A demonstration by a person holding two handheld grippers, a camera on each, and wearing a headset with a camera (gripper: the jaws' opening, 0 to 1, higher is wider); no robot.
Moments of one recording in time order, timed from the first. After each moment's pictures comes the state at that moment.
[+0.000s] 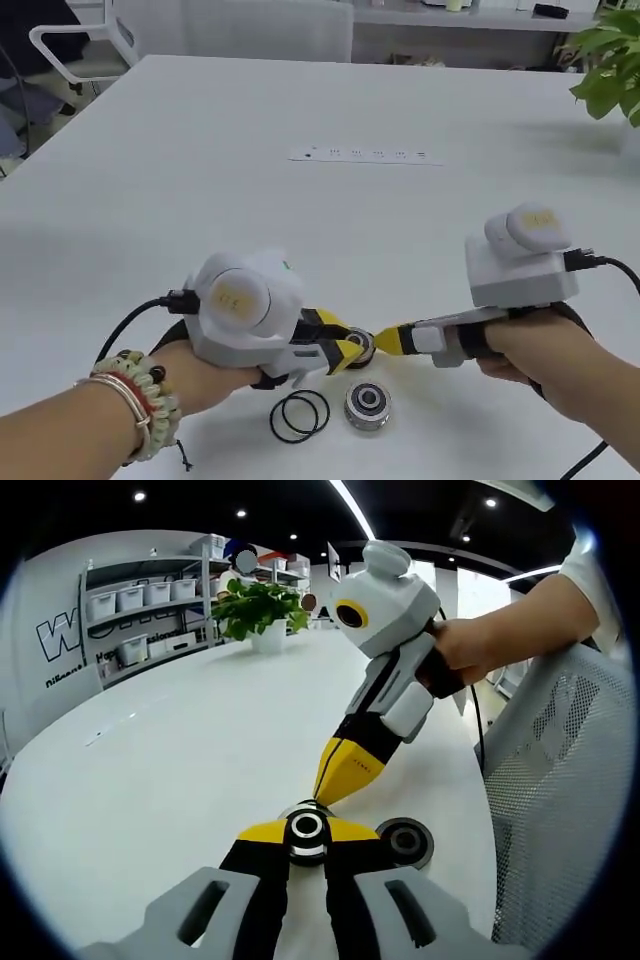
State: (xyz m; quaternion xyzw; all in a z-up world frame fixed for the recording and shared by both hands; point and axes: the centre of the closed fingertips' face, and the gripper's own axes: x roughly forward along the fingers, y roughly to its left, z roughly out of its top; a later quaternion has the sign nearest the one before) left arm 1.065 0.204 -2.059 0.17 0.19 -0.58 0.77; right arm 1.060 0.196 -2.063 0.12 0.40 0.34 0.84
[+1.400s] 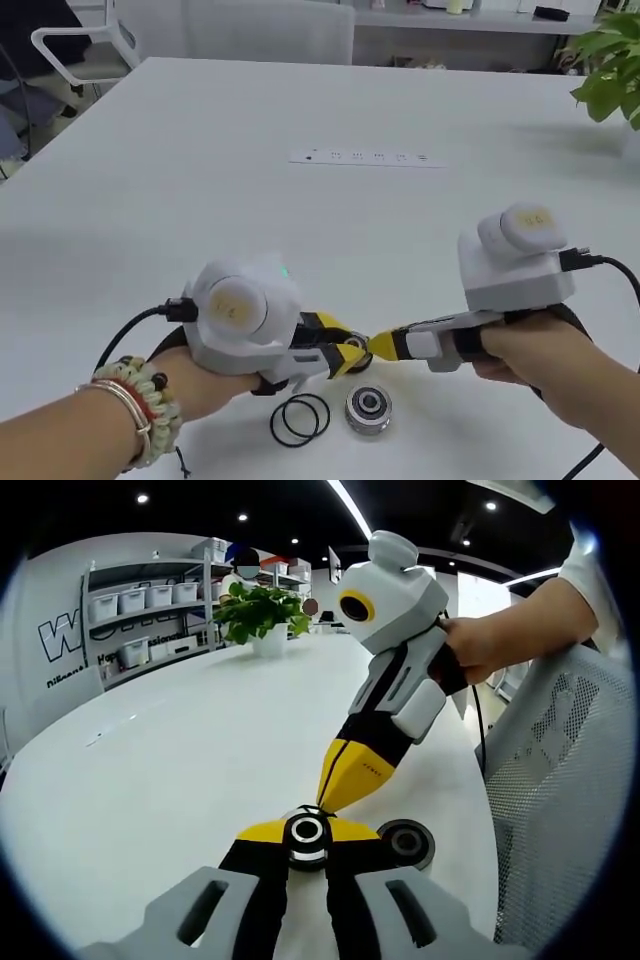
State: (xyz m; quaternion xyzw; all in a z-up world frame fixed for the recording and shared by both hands) left arm 1.066 0.203 -2.059 0.16 0.18 -0.58 0.78; right arm 1.060 0.200 -2.061 0.09 0.40 0.35 0.84
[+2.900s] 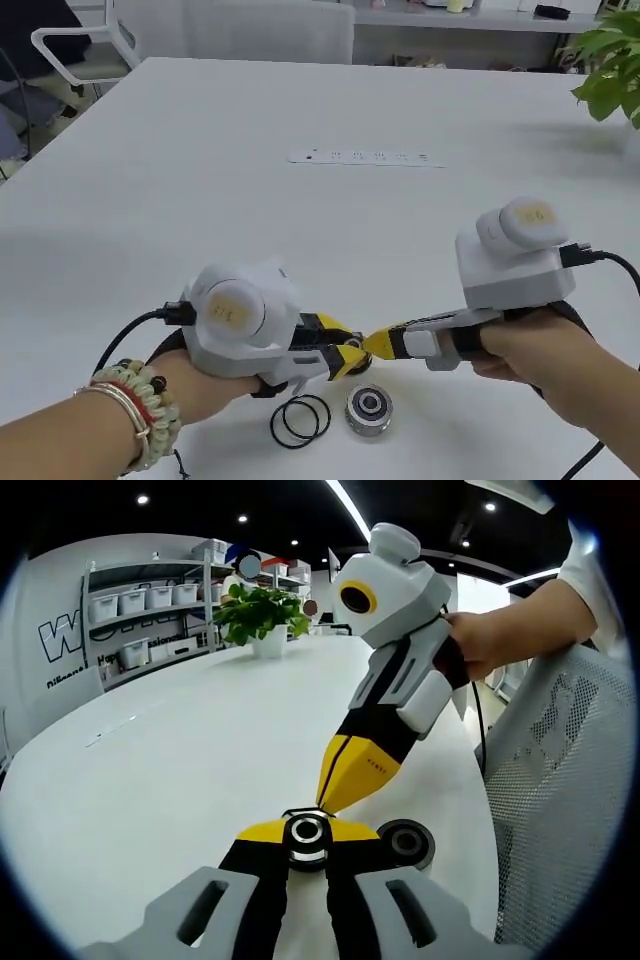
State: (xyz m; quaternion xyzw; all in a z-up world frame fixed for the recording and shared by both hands) left arm 1.066 0.203 -2.059 0.16 0.18 -0.58 0.78; right arm 1.057 0.206 -2.054 0.08 0.40 0.36 0.84
